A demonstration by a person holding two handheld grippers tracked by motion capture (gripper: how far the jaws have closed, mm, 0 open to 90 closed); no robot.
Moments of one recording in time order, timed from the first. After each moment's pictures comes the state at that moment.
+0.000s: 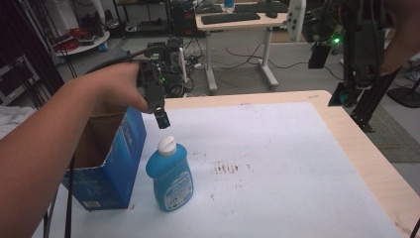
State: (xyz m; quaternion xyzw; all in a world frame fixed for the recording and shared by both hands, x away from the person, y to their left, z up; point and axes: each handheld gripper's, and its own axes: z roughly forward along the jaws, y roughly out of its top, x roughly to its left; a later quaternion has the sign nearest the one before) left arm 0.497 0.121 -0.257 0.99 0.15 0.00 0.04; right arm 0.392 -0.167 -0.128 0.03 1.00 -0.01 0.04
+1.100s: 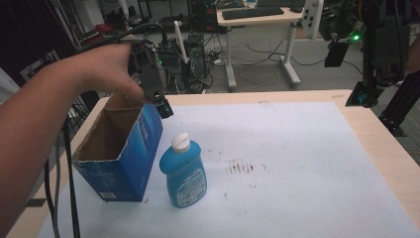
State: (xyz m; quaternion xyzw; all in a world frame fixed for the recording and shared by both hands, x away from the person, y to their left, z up) left arm 0.458 0.142 -0.212 0.98 0.20 0.02 0.07; right arm 0.406 -0.163 -0.135 0.00 1.00 -0.01 0.04
